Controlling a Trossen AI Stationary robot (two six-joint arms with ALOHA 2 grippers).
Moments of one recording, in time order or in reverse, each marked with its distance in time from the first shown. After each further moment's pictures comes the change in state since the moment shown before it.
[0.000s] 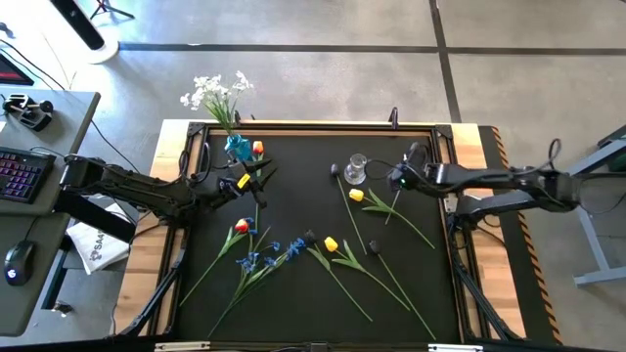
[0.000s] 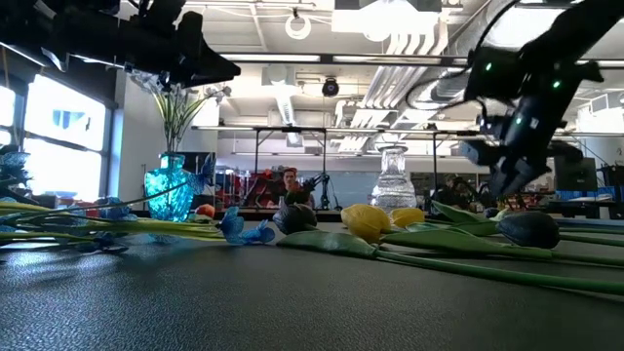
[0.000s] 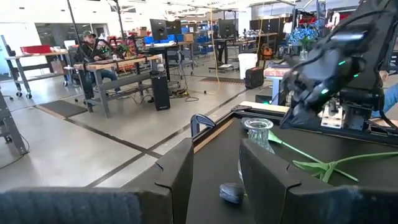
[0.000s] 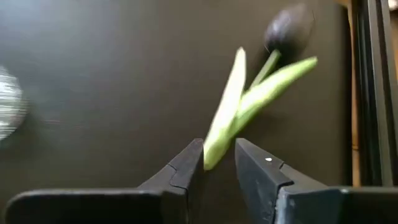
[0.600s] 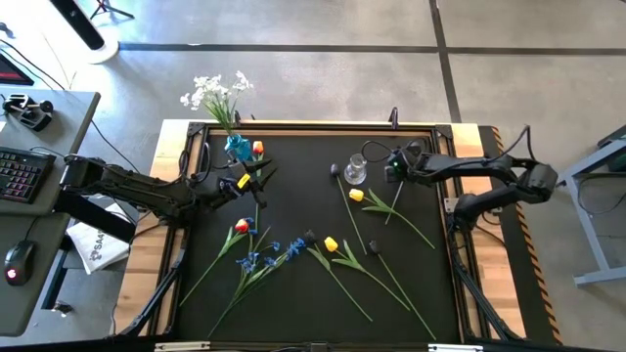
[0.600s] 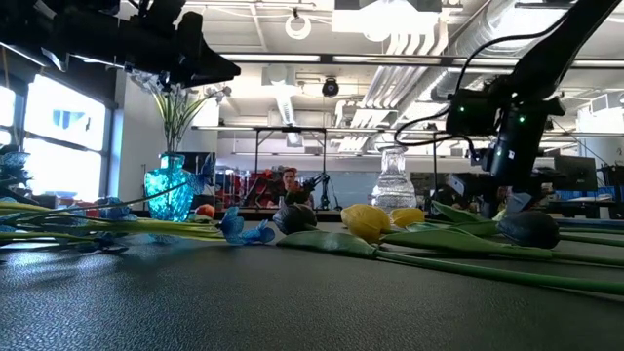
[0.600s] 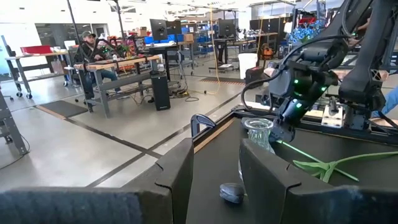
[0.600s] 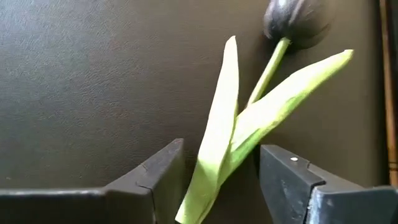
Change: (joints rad) left arm 0.000 0.000 0.000 0.000 0.000 0.001; right arm -0.213 0.231 0.000 0.212 -0.109 -0.105
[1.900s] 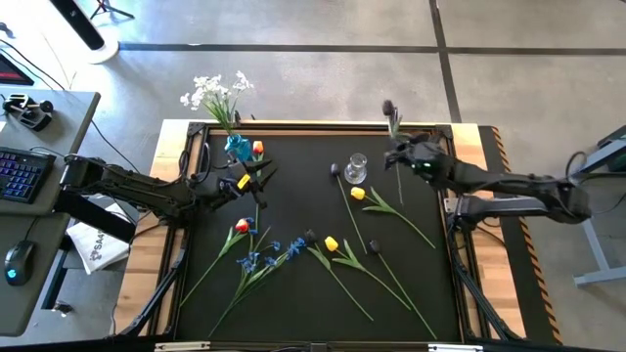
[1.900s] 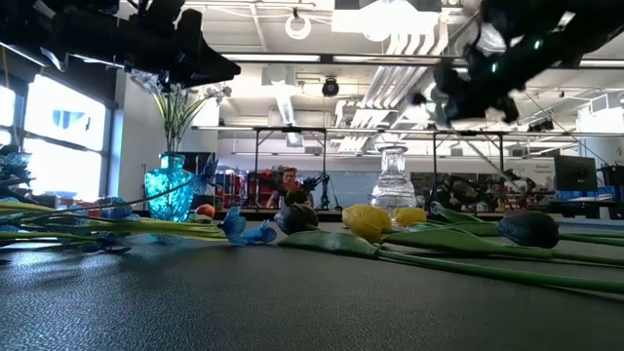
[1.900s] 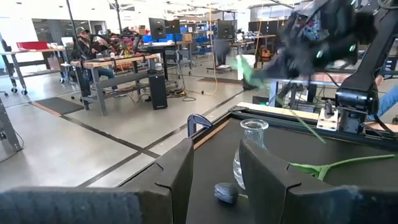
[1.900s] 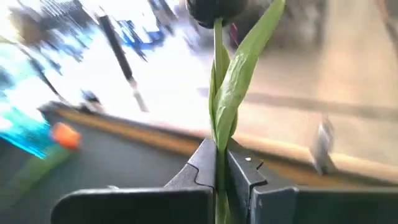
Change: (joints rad) left arm -0.006 0.000 0.000 0.000 0.000 -0.026; right arm 0.226 -0.481 -0.002 0.476 0.176 -0.410
